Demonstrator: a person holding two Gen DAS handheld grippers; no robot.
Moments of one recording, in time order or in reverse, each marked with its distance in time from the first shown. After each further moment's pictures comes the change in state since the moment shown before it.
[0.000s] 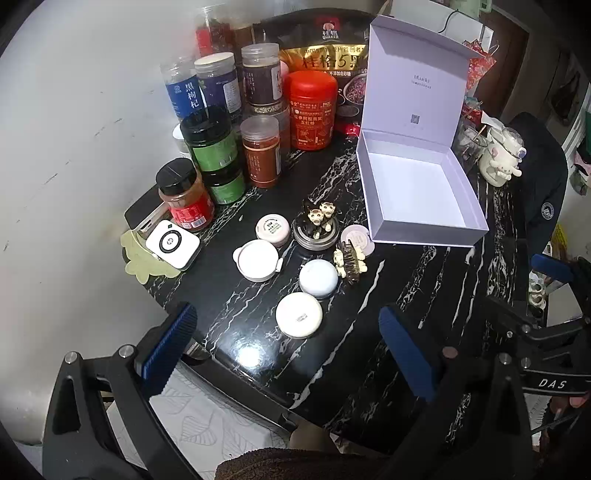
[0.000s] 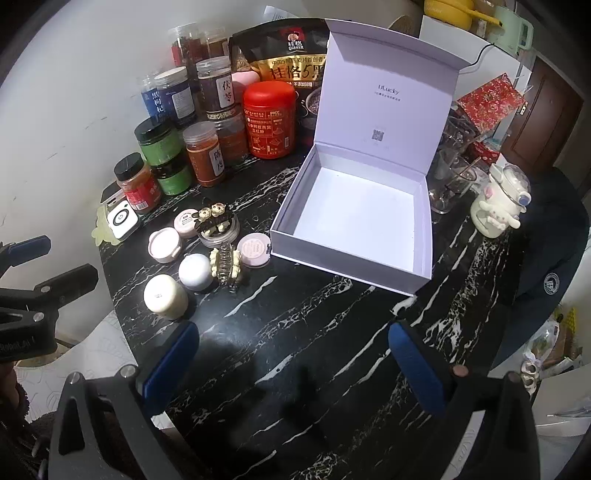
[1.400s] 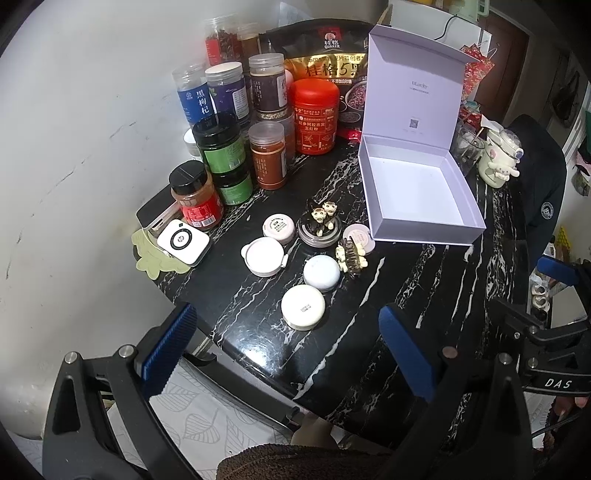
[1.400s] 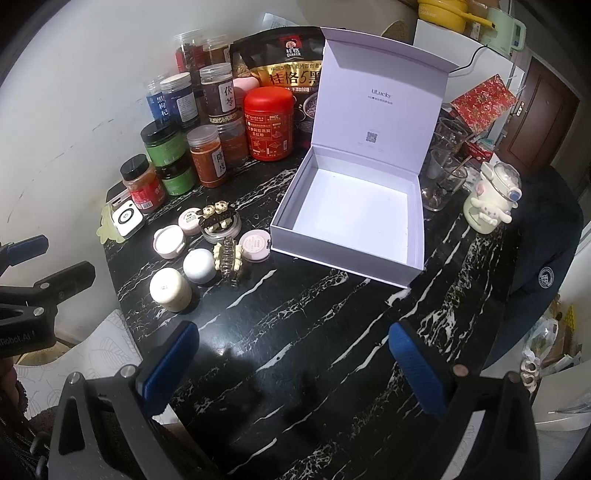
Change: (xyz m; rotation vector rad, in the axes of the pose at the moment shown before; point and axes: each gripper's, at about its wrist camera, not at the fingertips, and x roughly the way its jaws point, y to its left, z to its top) left arm -0.019 0.002 -0.009 0.003 -0.019 0.006; right arm -0.018 0.000 -0.014 0.120 0.048 -0.095
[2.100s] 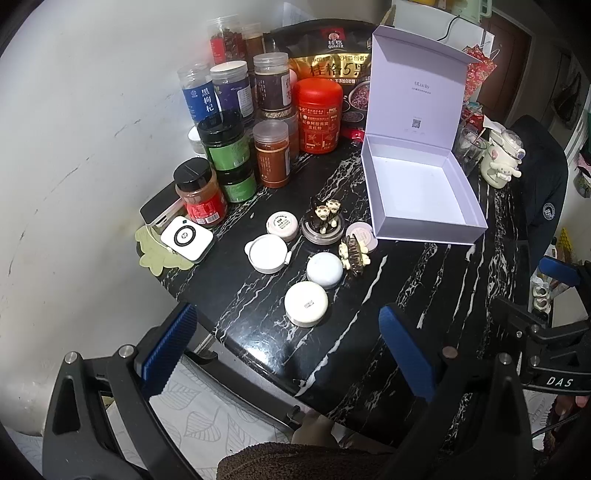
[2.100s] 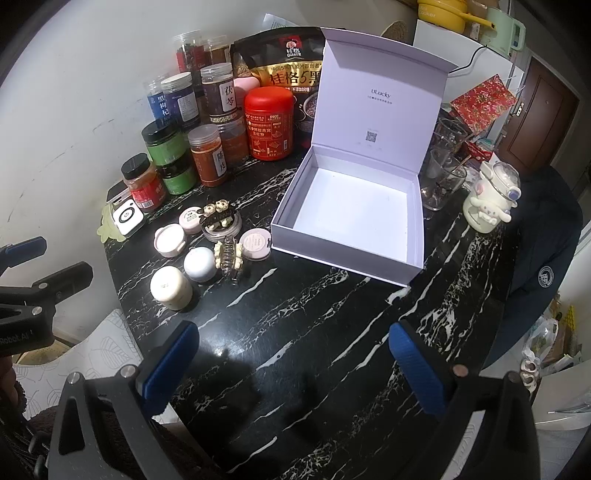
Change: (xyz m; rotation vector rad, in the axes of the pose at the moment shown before) left arm -0.002 0.000 -0.004 0.000 -0.004 -0.002; right arm -0.001 0.002 0.000 0.074 0.048 -0.049
